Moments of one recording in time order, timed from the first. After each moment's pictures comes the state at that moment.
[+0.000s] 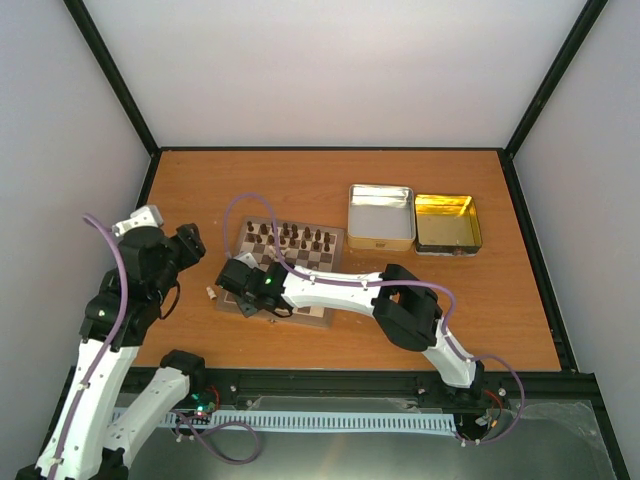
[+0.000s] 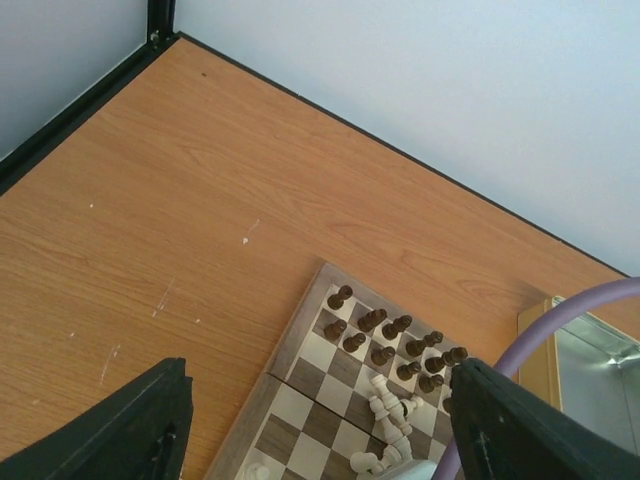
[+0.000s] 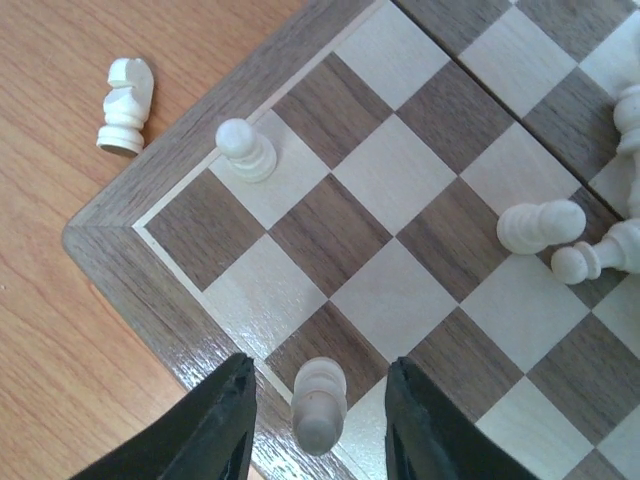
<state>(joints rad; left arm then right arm) -0.26 0.66 0.99 -0.84 -0.28 -0.60 1.25 2.17 1.77 -0.68 0.26 0.55</state>
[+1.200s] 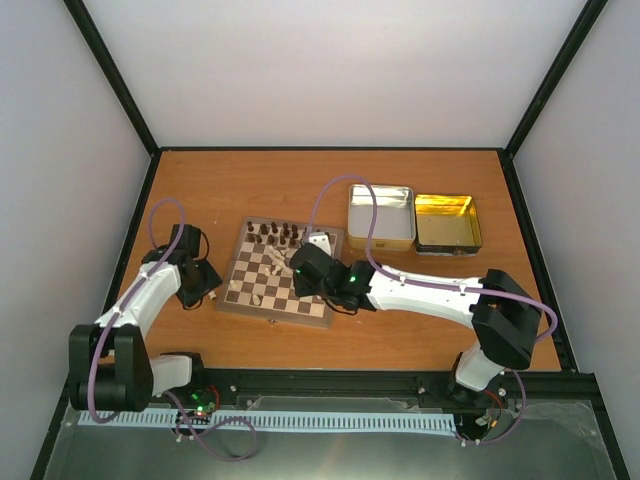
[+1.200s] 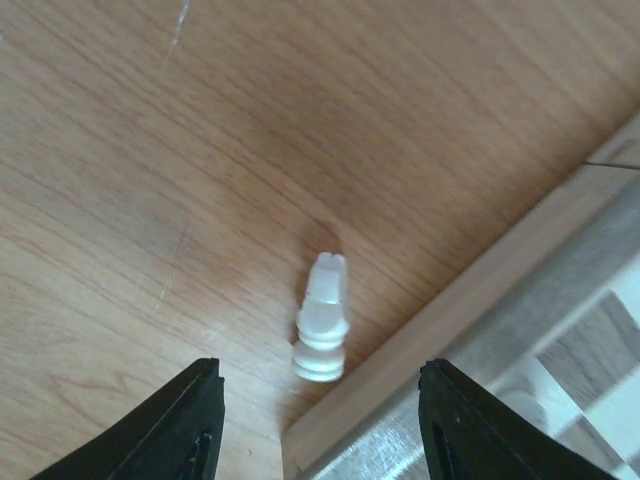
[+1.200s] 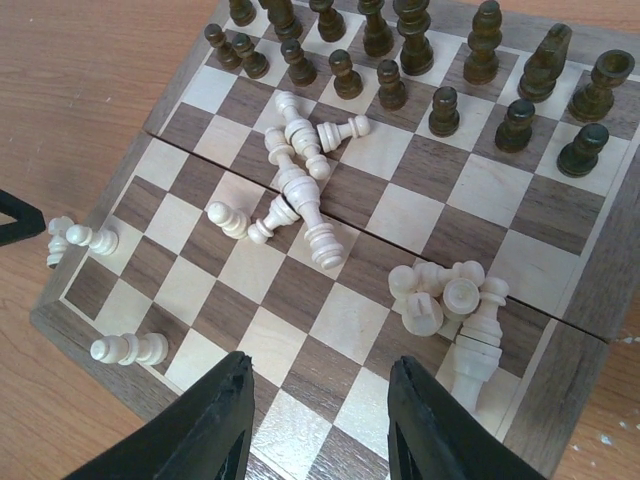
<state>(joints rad) -0.01 1.19 0.69 -0.79 -0.01 -0.69 1.10 1.61 1.12 -0.34 0.30 0.76</state>
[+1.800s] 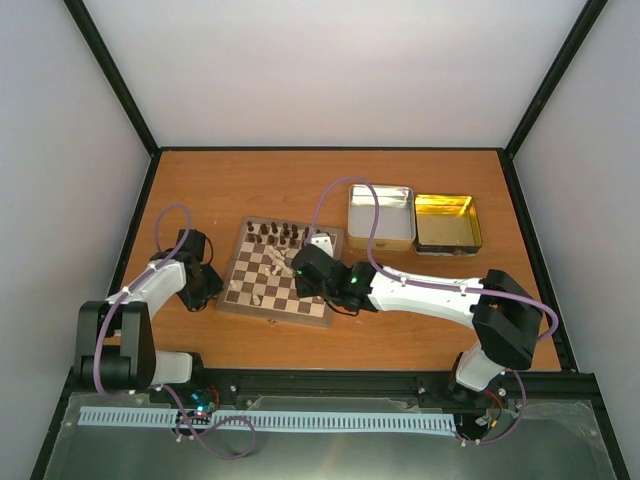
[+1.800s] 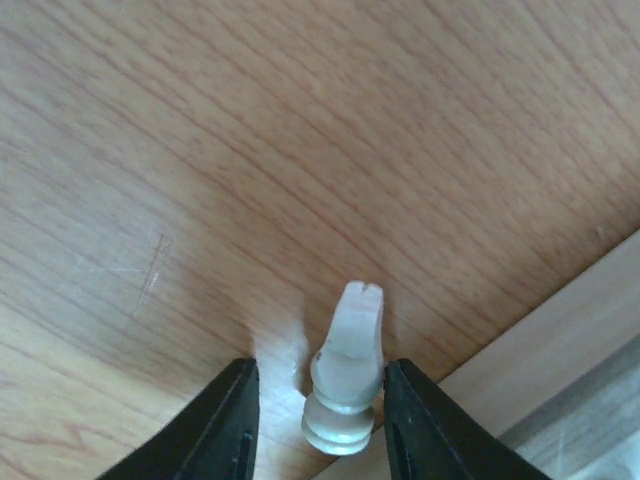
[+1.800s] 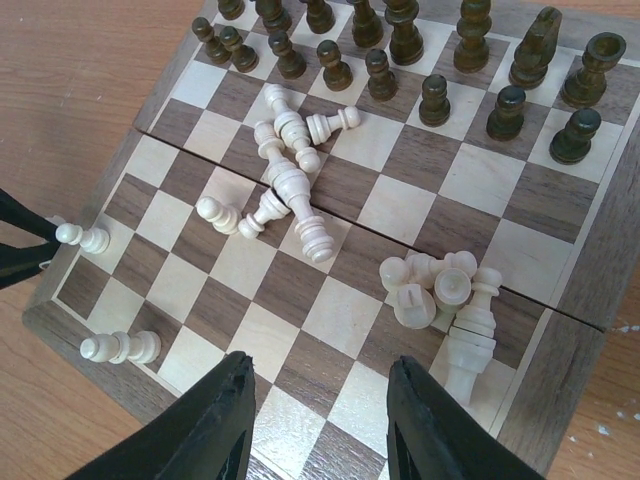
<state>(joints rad) 0.00 1.32 0.65 -0.70 0.00 -0.72 1.10 1.60 1.09 -0.33 0.30 0.78</state>
